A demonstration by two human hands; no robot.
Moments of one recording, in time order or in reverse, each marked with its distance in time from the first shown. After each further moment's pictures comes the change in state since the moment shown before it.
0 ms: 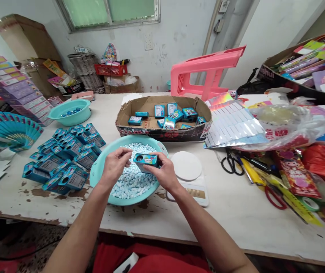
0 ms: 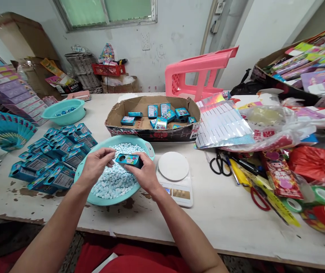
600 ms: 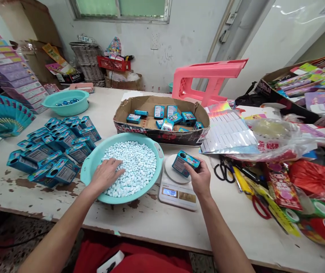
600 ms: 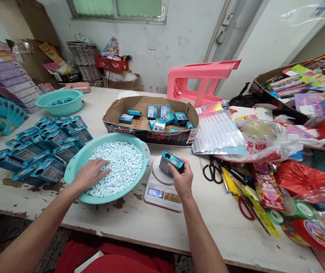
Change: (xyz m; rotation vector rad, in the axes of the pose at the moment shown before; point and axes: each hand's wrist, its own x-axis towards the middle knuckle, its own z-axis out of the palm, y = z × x) left_hand -0.017 -0.059 -0.013 0.972 -0.284 0.112; right_hand -0.018 0.054 -0.123 -0.054 0.428 0.091
